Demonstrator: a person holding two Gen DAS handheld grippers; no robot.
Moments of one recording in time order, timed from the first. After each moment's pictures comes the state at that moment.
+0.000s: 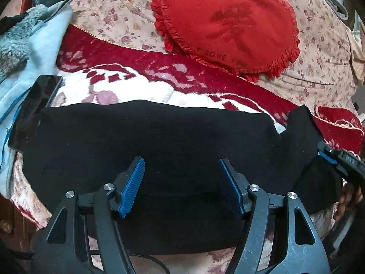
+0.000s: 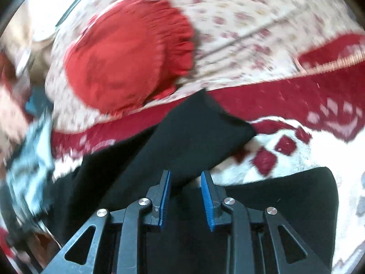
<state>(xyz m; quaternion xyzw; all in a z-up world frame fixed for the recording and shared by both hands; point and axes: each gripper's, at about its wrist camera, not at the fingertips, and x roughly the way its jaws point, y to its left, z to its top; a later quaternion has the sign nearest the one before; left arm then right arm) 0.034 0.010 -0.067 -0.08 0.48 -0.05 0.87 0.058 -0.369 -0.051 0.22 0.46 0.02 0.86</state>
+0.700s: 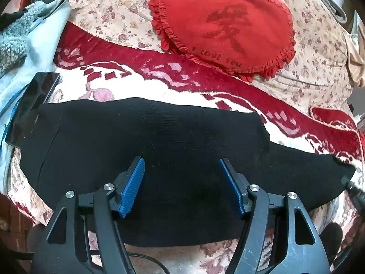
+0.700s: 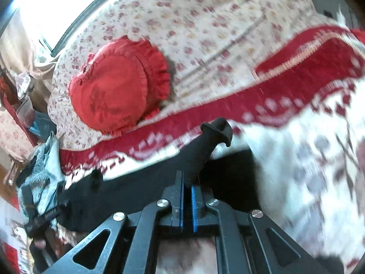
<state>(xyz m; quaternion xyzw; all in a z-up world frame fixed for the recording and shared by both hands) 0.026 0.008 -0.062 -0.09 0.48 -0.06 0.87 -0.046 -0.404 0.000 0.22 0.43 -0.02 0.87</state>
